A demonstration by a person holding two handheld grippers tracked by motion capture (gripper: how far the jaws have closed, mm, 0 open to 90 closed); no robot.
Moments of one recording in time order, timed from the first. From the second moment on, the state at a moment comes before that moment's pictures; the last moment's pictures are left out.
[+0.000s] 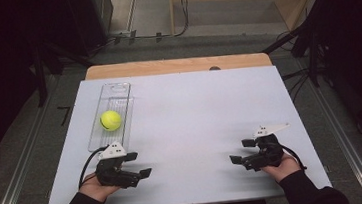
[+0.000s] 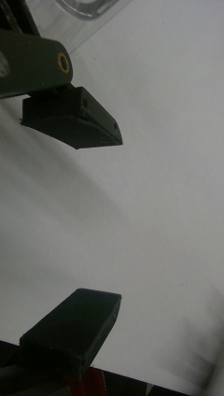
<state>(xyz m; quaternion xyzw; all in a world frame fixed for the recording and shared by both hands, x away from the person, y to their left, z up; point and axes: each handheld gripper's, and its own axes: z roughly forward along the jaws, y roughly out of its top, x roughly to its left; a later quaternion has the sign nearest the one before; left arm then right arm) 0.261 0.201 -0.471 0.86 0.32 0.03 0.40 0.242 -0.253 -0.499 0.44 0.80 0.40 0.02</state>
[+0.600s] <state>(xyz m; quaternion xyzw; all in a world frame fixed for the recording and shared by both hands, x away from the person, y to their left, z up) 0.258 0.208 -0.472 0.85 0.33 0.05 0.40 0.242 -0.253 -0.499 0.44 0.80 0.41 0.02</state>
